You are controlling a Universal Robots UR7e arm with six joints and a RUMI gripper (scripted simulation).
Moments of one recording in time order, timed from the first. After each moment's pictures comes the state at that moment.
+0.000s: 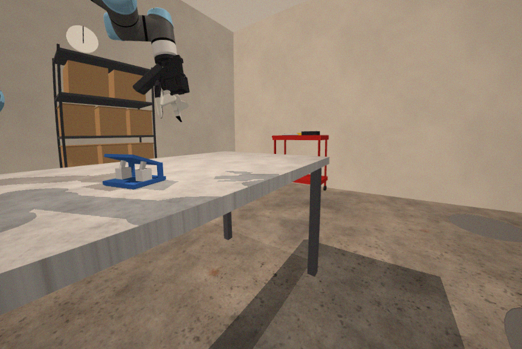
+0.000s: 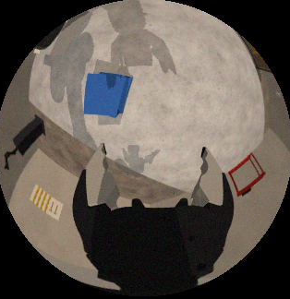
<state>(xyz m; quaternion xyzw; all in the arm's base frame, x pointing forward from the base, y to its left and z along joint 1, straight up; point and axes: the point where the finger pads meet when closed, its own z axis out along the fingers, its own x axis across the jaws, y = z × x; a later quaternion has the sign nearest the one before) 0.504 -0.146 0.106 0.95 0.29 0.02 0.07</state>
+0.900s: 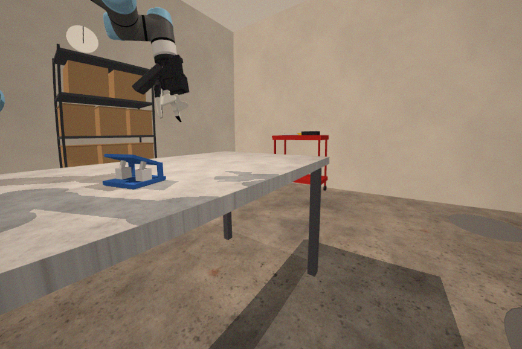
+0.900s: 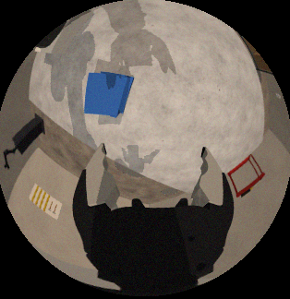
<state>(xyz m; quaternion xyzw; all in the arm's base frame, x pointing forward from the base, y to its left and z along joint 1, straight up) 0.502 -0.147 0.106 0.95 0.30 0.02 0.07</state>
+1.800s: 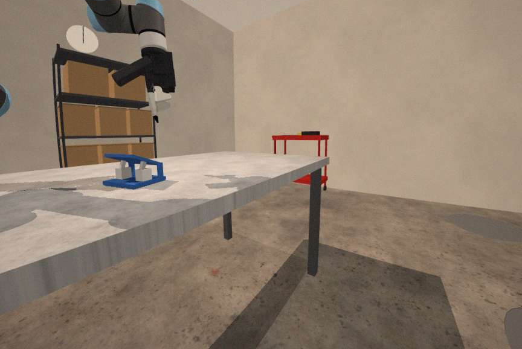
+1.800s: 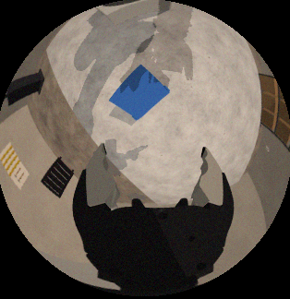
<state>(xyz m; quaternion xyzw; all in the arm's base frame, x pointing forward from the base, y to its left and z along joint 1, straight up) 0.438 -0.164 0.104 0.87 0.50 0.00 0.05</state>
